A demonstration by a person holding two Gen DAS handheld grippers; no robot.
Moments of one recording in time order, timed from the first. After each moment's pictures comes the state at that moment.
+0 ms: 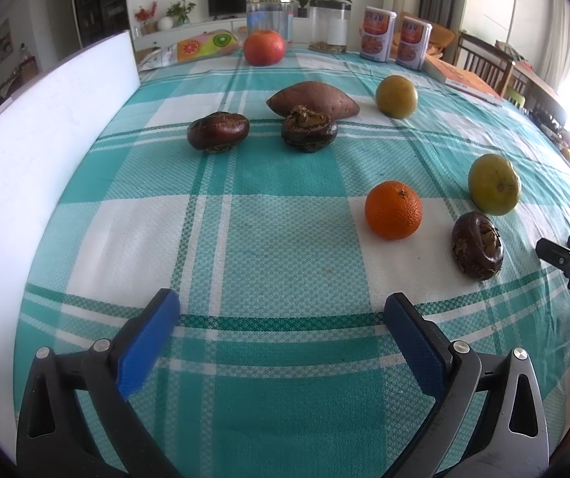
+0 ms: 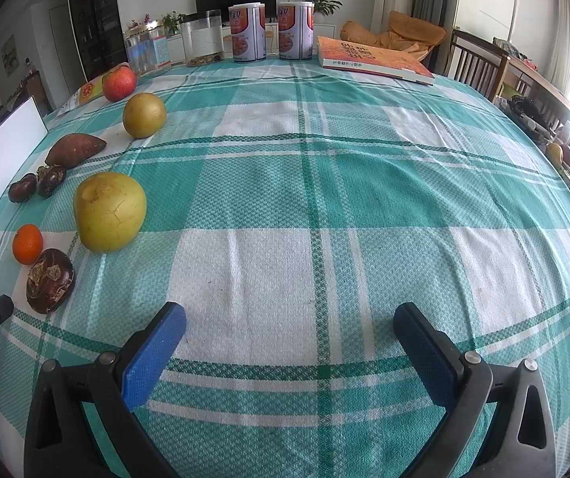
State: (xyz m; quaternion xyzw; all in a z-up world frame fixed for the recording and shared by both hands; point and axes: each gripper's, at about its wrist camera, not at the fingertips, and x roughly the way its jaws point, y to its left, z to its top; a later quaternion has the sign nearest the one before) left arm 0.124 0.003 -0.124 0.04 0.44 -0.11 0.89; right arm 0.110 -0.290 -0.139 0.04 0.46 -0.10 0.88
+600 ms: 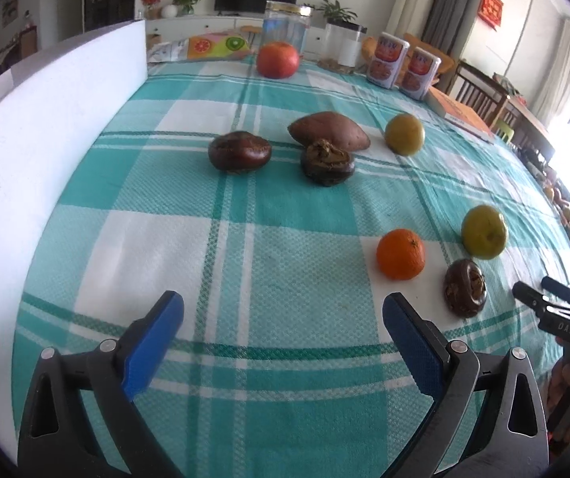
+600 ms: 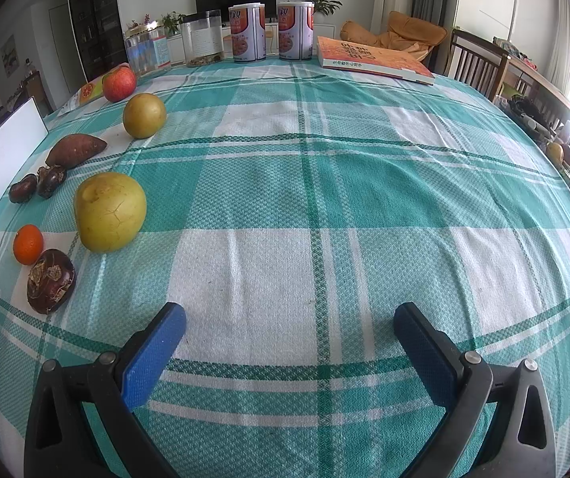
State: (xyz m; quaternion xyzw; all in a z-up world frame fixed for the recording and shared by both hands) left arm 0.154 0.038 -0.104 -0.04 0.44 -0.13 0.89; right arm 0.110 -0.290 -0.139 0.04 0.46 -0.10 0.88
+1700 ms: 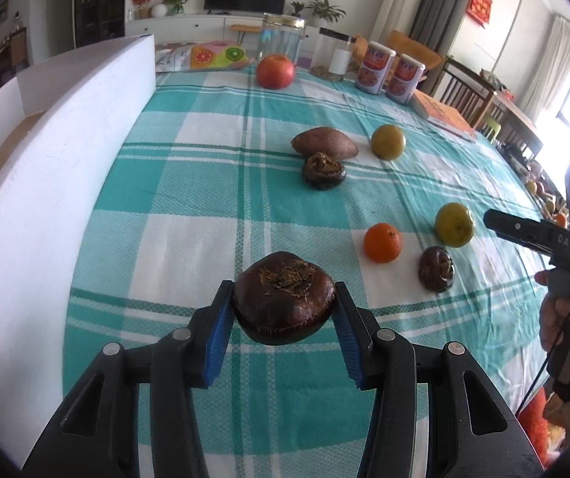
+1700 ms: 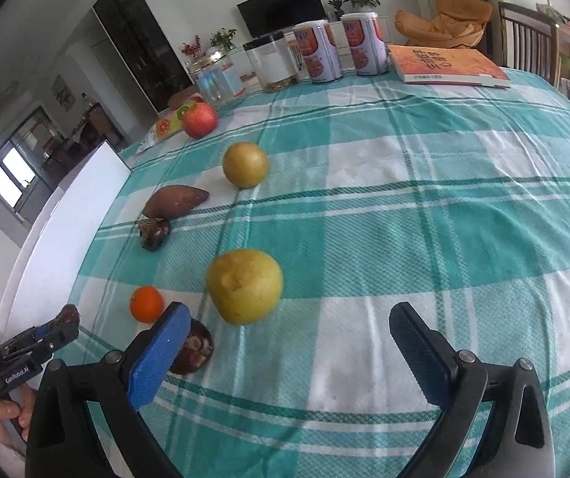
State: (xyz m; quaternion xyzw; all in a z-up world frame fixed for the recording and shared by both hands) left arm 0.123 0.065 -0.071 -0.03 0.45 -0.16 0.88; right arm 0.167 -0.257 -0.099 0.15 0.46 0.07 0.87
